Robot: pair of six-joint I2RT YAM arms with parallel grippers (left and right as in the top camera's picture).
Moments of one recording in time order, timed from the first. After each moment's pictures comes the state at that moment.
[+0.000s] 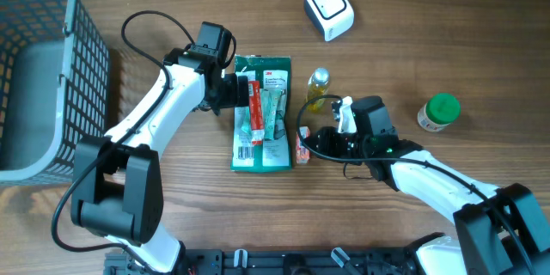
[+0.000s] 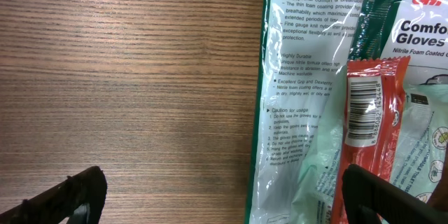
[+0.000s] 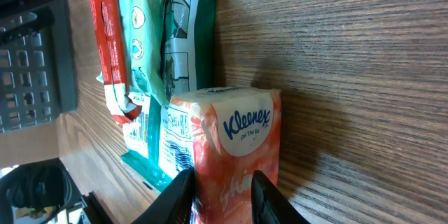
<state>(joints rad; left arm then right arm) -0.28 1.80 1.26 -0.83 -0.03 -0.34 0.40 1.49 0.51 0.06 -0.57 0.68</state>
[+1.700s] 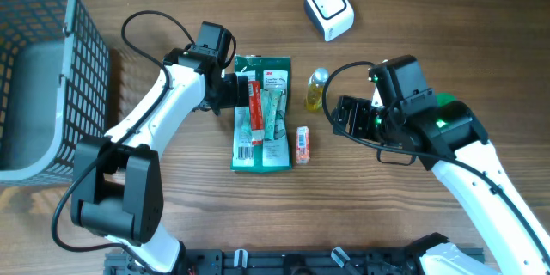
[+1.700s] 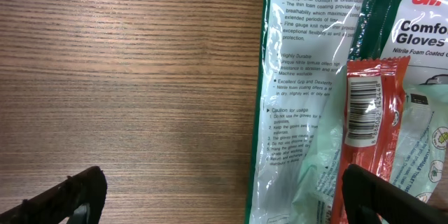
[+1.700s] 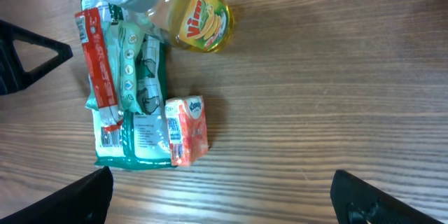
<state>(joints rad) -0.28 1.80 1.26 -0.83 -0.03 -0.34 0.40 1.25 1.13 -1.00 -0.10 0.55</state>
